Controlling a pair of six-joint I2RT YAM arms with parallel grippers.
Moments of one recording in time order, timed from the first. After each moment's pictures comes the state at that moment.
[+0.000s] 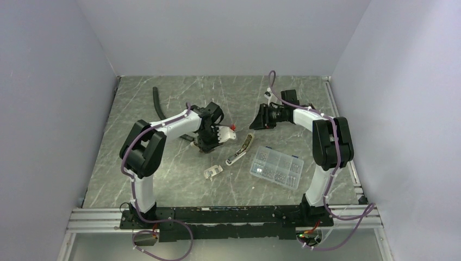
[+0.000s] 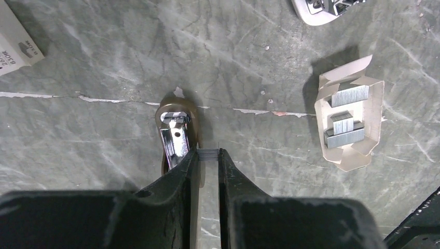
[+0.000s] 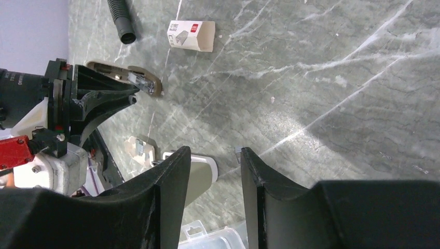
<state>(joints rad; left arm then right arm) -0.62 1.91 1.37 -0.87 0.23 0.79 0.15 1.88 1.17 -0.24 -0.84 0.18</state>
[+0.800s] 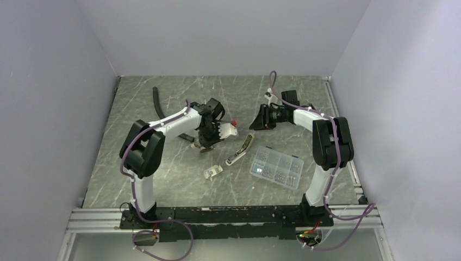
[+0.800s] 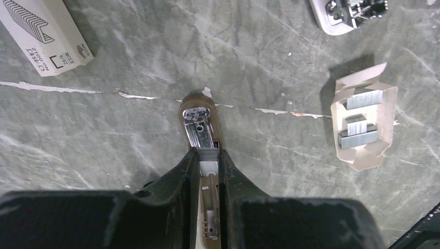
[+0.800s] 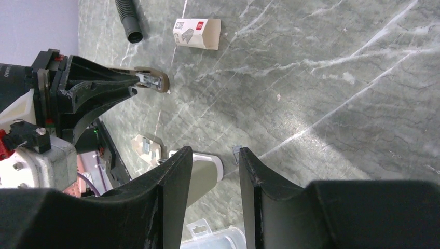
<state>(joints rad) -0.62 1.90 1.42 -0.87 0.19 0.79 0.14 1.88 1.16 -0.23 -0.87 0.21</state>
